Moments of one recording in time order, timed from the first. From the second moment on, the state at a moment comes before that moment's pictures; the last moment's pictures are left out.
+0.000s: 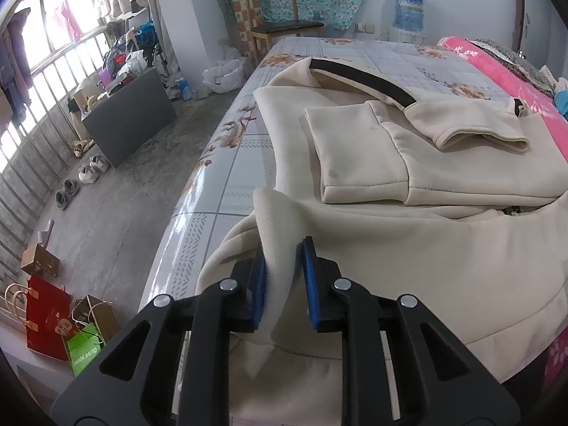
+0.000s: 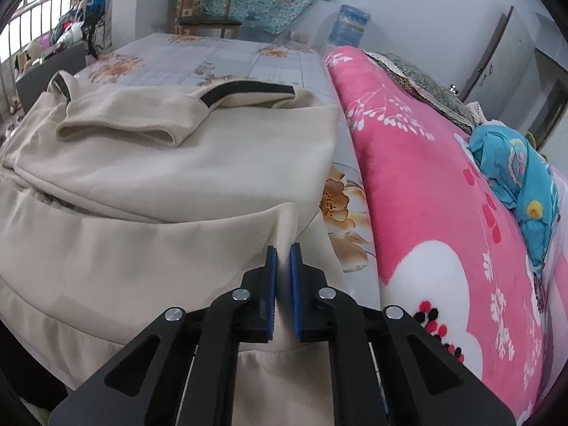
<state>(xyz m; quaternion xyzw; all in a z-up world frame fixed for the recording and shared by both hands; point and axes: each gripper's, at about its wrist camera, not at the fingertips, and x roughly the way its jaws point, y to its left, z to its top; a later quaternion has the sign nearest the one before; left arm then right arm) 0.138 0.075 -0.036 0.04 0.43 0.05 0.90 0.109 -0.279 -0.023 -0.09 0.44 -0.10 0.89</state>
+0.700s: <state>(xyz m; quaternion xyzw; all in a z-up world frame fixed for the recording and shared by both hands) 0.114 0.083 -0.016 0.02 0.39 0.03 0.92 0.071 -0.268 0.017 -0.09 0.39 -0.11 0.91</state>
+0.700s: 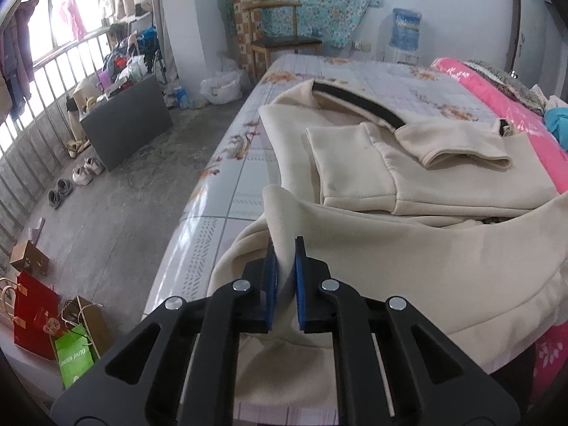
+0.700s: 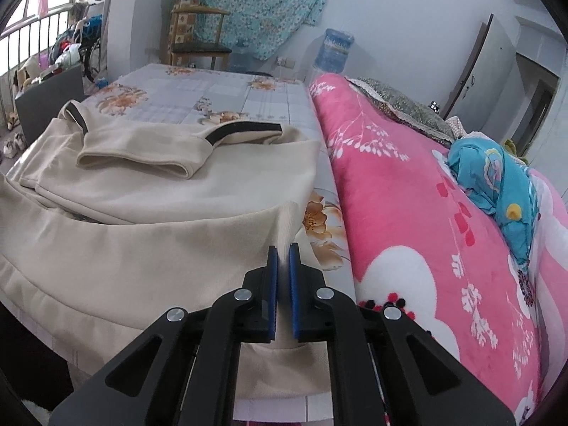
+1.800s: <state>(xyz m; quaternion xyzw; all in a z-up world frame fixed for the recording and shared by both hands) 0.064 0.093 0.100 0.00 0.20 -0.01 0.98 0.037 -0.268 0.106 -0.06 0.25 -0.13 0.96</state>
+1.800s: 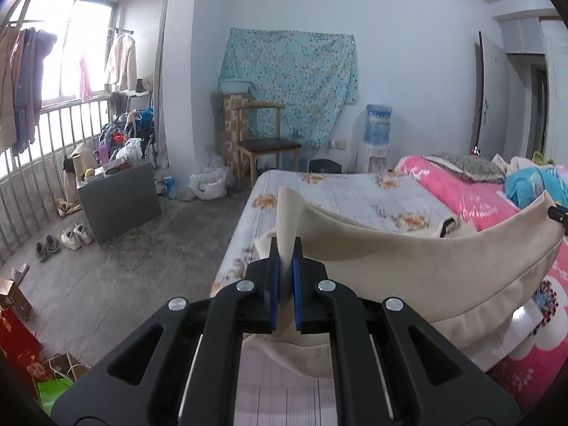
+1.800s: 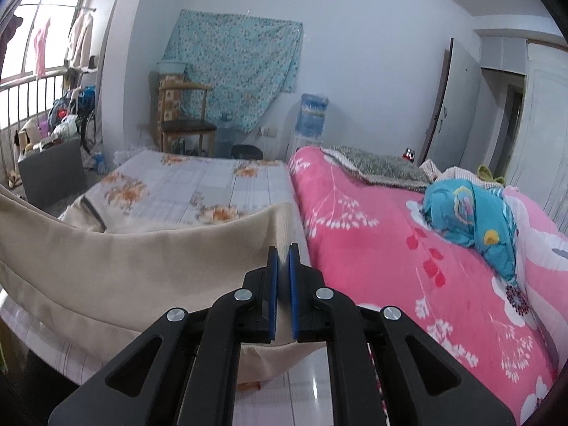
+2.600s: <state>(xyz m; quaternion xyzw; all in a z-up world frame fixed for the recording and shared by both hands) 0.356 0.111 0.005 0.00 0.43 0.01 0.90 0.313 -0.298 0.014 -0.06 0.40 -0.08 0.91</state>
